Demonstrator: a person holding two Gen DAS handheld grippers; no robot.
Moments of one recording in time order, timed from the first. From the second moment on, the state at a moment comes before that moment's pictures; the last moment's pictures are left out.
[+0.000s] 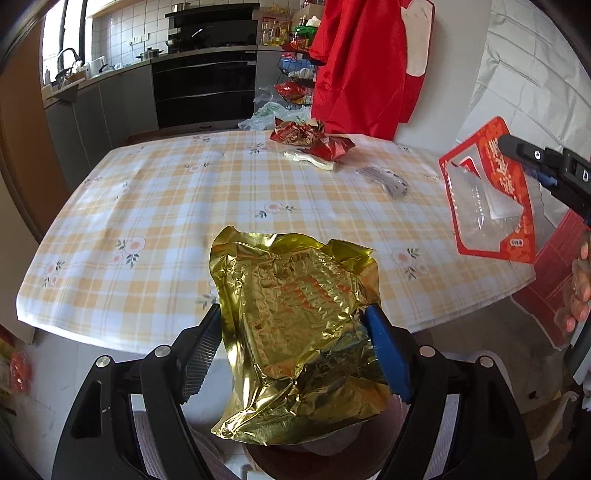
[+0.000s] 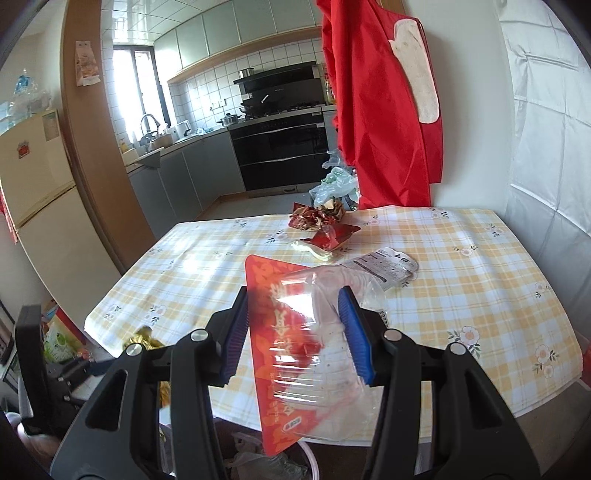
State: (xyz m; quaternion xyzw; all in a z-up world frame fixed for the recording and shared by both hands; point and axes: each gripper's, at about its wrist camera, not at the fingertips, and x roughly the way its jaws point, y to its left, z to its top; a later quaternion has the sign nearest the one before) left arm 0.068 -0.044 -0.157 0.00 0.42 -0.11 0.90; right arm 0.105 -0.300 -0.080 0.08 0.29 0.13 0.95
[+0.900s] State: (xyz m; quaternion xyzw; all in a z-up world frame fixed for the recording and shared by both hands) left arm 0.027 -0.063 -0.212 -0.02 0.50 -0.16 0.85; right arm 0.043 -0.282 -0.093 0.10 0.31 0.17 0.93
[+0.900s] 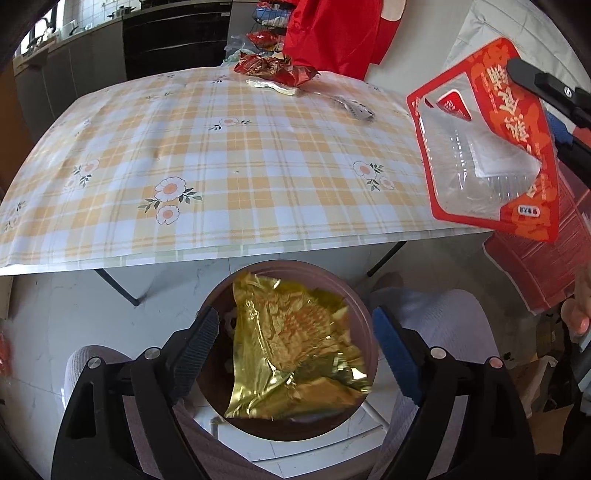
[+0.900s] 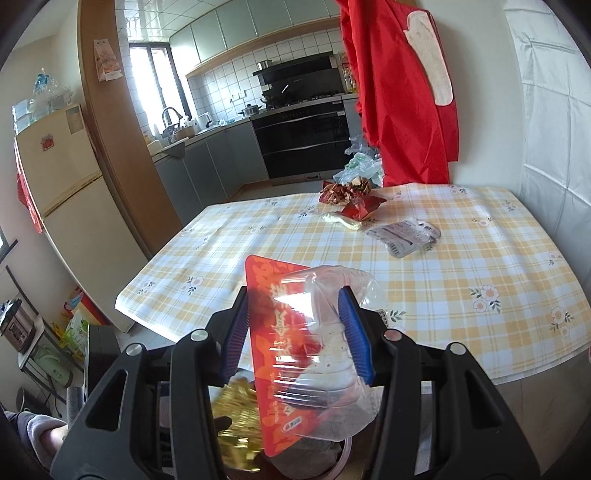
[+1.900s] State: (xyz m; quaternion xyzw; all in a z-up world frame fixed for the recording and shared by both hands) left arm 0.014 0.048 -0.168 -0.13 0.39 0.04 0.91; right arm 0.034 -0.205 -0.166 0.07 0.44 0.25 0.86
